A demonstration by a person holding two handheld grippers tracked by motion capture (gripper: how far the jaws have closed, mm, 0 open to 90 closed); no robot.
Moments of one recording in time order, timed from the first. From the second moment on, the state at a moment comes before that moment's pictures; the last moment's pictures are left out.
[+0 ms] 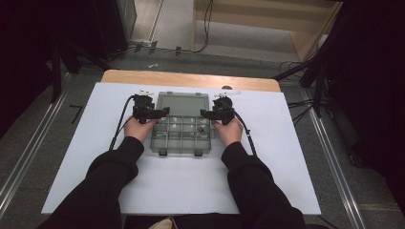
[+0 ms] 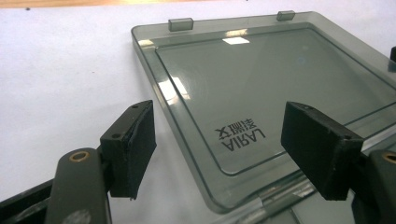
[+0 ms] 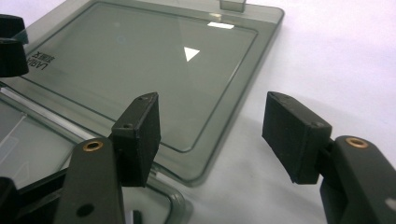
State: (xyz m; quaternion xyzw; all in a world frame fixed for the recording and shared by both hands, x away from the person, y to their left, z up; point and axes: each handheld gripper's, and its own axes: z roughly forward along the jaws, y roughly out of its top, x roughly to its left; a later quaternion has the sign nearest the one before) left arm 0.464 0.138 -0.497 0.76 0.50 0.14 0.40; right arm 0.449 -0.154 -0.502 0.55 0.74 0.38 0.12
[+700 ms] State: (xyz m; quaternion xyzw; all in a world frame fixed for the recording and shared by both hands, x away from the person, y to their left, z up) left arm 0.477 0.137 -0.509 0.76 0.49 0.11 0.41; right arm 0.464 -0.145 -0.510 0.55 0.73 0.39 0.08
